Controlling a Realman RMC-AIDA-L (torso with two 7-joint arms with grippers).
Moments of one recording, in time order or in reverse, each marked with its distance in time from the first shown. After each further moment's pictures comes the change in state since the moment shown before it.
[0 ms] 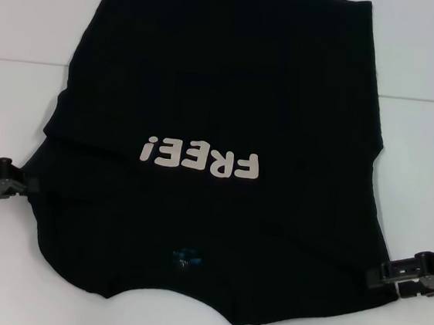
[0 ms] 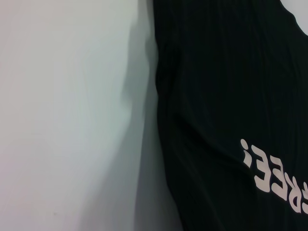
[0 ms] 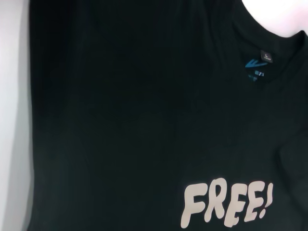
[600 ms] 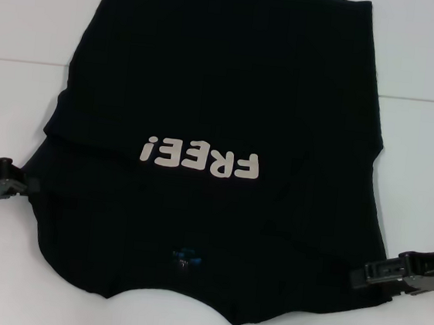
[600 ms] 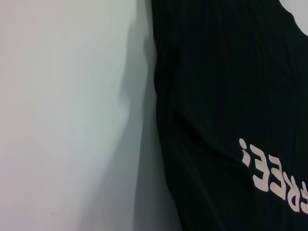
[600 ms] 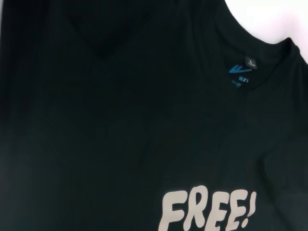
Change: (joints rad) left arm 0.000 0.000 0.000 0.000 -0.002 0.003 0.001; right arm 0.017 0.024 -0.004 0.002 0.002 -0.003 -0.012
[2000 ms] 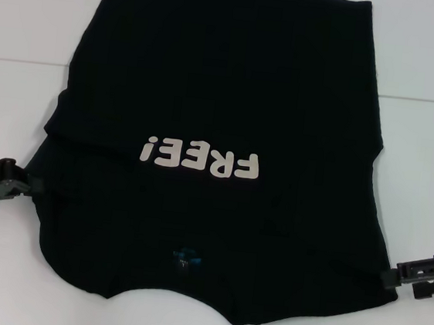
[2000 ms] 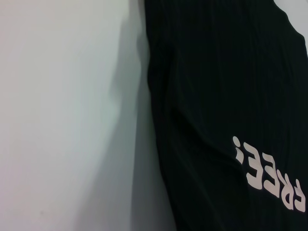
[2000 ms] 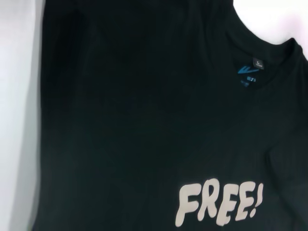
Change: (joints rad) left arm 0.001 -0.003 0.000 -0.005 -0.011 0.005 0.011; right arm -0.036 -0.057 0.012 -0.015 0.020 -0.053 -0.007
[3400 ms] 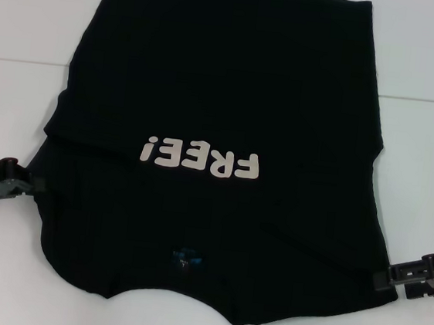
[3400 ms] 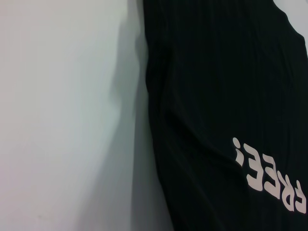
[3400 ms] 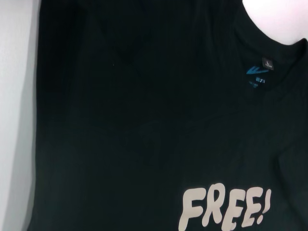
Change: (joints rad) left arm -0.004 -0.003 0.000 -0.002 0.000 -0.008 0.003; right arm 0.009 0.018 -0.034 0.008 -0.002 0.044 0.000
